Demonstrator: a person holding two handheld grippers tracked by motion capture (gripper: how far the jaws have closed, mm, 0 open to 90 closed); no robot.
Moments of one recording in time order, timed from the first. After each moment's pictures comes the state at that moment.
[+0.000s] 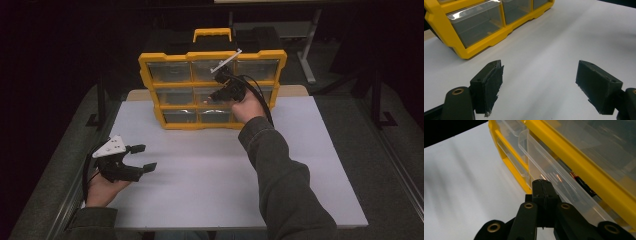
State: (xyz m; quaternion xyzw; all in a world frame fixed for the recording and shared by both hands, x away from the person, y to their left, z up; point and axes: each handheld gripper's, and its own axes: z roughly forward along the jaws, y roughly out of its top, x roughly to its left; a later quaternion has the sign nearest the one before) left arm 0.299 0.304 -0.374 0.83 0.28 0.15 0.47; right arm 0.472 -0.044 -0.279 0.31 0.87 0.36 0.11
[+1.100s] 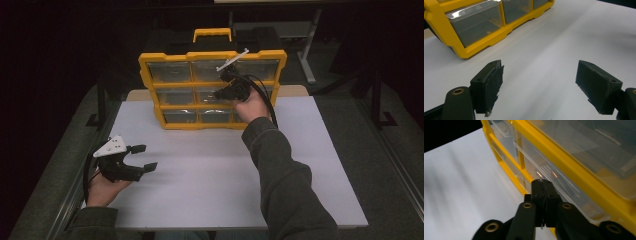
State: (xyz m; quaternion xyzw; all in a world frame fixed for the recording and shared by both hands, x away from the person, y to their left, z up) left arm 0.300 0.302 -0.375 0.82 0.29 0.14 0.47; right arm 0.474 -0.056 -0.281 0.33 0.86 0.37 0.10
